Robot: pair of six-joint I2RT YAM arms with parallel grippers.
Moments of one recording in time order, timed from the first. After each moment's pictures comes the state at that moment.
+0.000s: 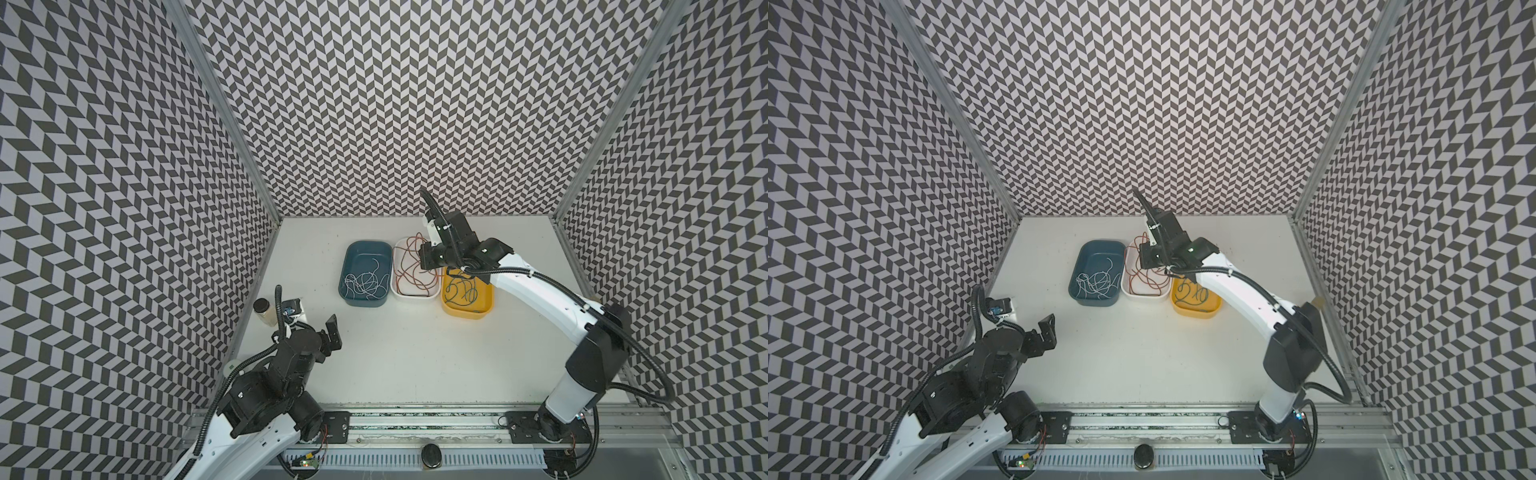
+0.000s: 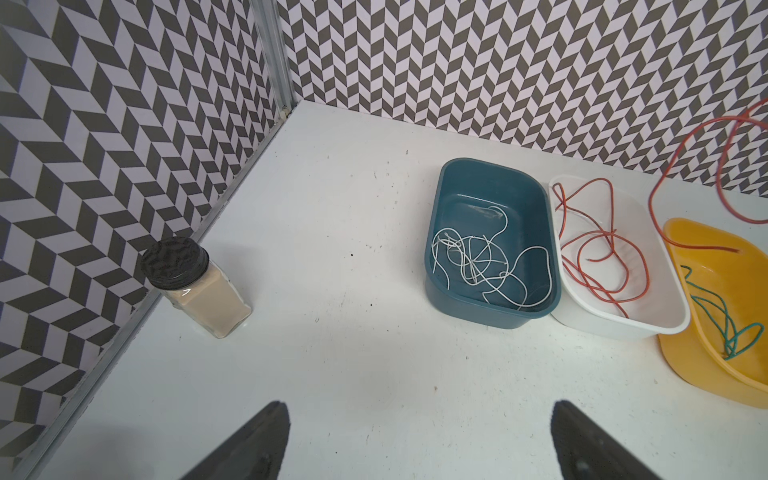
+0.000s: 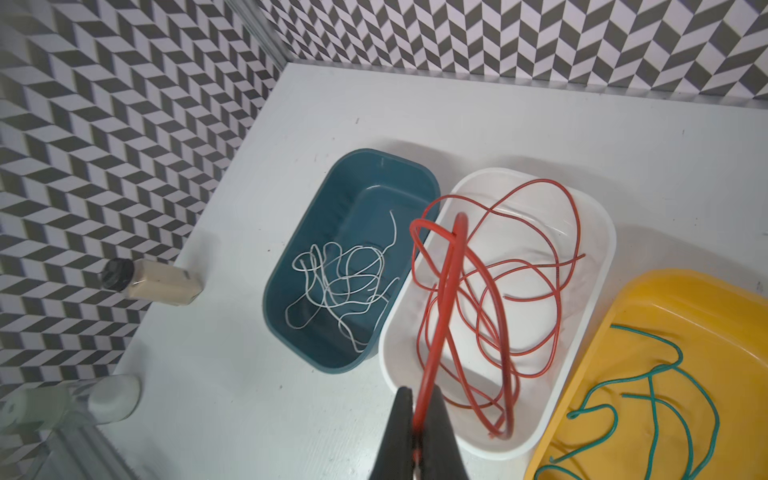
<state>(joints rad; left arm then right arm) -0.69 0.38 0.68 -0.86 -0.56 -0.53 0.63 1.76 1.63 -0.50 0.00 0.42</state>
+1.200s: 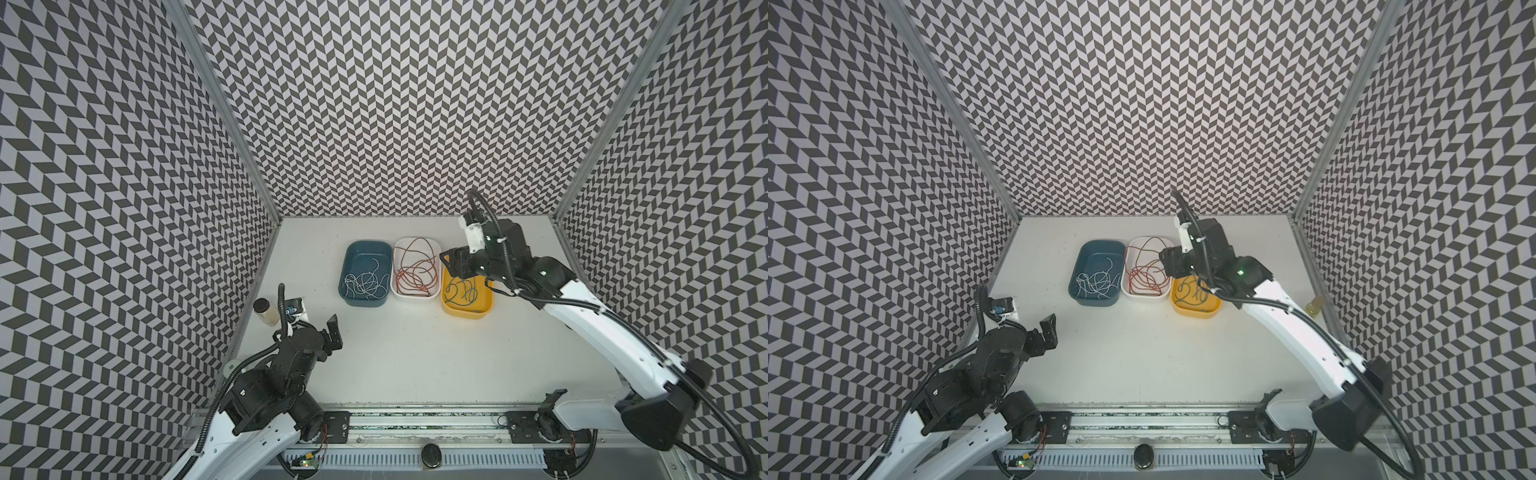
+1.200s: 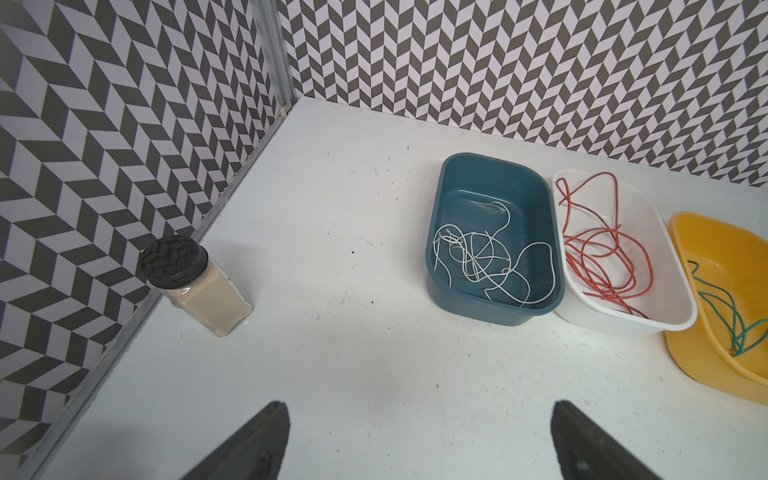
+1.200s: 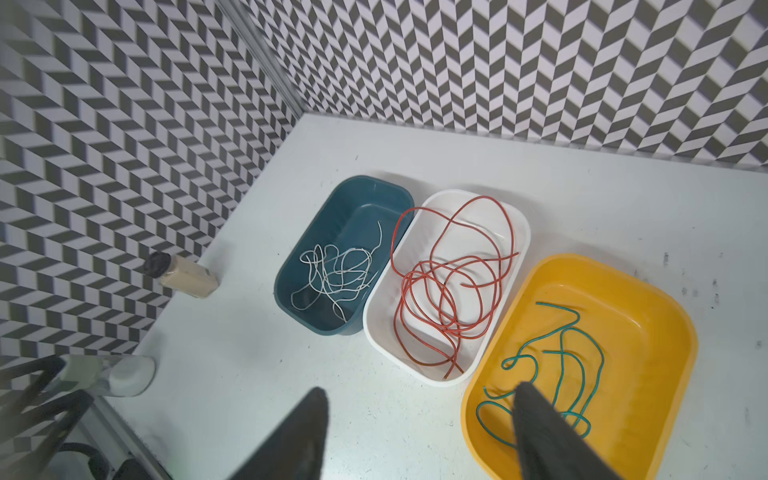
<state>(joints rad) -0.69 0.39 0.68 -0.86 -0.56 -0.53 0.58 1.26 1.32 -0.50 0.03 0.34</state>
